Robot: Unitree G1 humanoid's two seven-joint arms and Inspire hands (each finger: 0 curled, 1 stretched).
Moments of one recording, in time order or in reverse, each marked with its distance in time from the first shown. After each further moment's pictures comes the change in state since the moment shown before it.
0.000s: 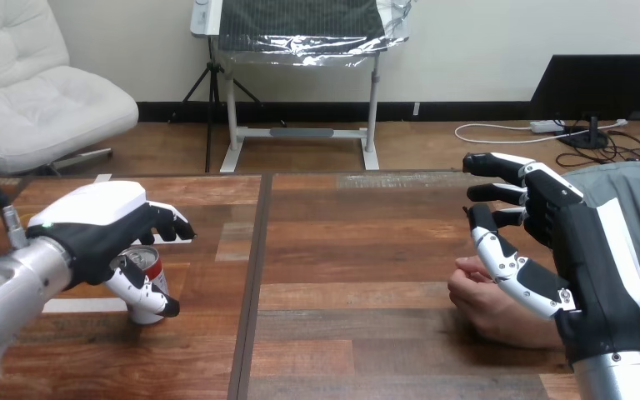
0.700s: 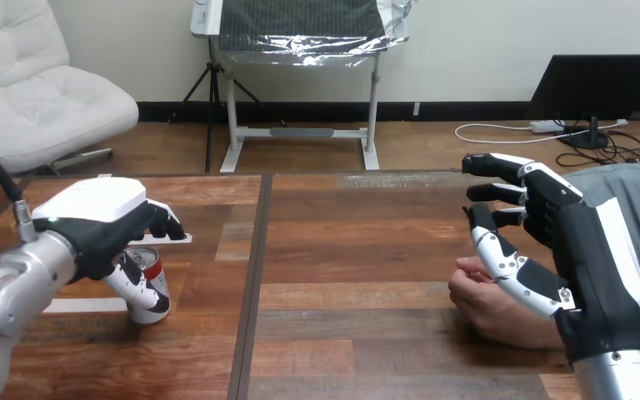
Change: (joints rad) left arm -0.049 0.000 -0.052 0.043 0.101 0.024 0.024; right arm -0.003 -0.002 -0.001 -0.001 0.001 0.007 0.003
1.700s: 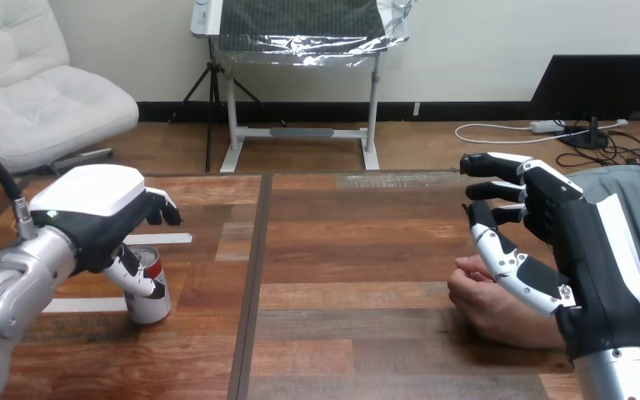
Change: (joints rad) left arm -0.001 0.000 -0.005 0.009 0.050 -0.020 0.091; right arm -0.008 -0.003 -0.001 -0.004 -0.003 0.001 0.002
